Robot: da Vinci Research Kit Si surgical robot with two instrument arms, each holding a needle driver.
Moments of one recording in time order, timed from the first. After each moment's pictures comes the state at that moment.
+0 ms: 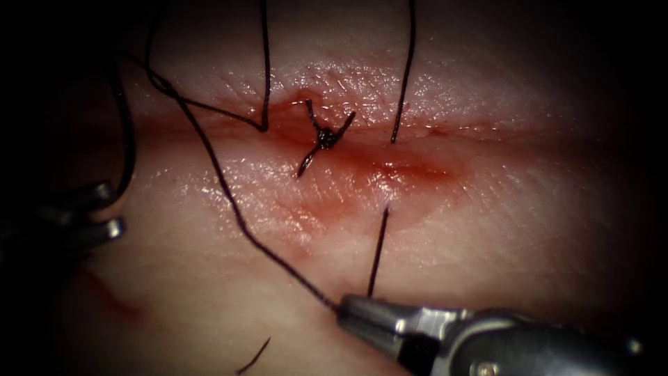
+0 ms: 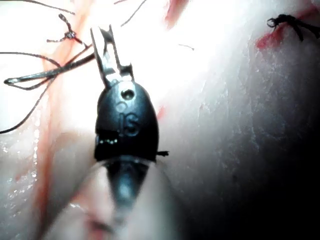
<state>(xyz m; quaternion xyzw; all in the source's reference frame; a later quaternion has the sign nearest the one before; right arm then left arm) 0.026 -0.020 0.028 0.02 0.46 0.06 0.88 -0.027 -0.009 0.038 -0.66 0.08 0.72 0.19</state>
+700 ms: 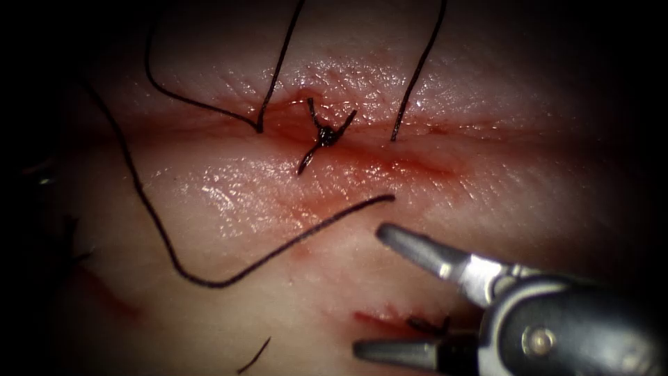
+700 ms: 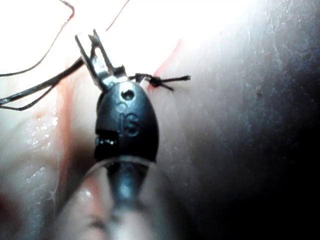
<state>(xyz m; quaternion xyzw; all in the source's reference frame) 0.023 -0.015 0.028 -0.01 0.51 0.07 0.86 -0.019 -0.008 0.042 -0.62 0.16 0.73 0.24</state>
